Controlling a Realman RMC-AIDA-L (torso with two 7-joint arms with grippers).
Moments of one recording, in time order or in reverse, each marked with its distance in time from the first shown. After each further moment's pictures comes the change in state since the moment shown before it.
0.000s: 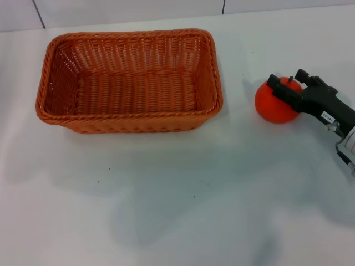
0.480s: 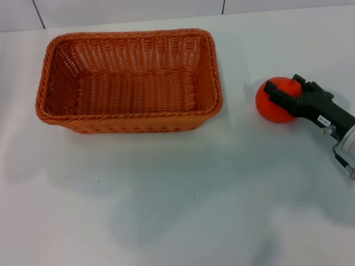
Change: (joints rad) left arm 0.001 0.003 -0.003 -0.002 -0.026 0.000 0.012; right arm 0.008 0.001 -0.011 0.011 -0.003 0.040 0.000
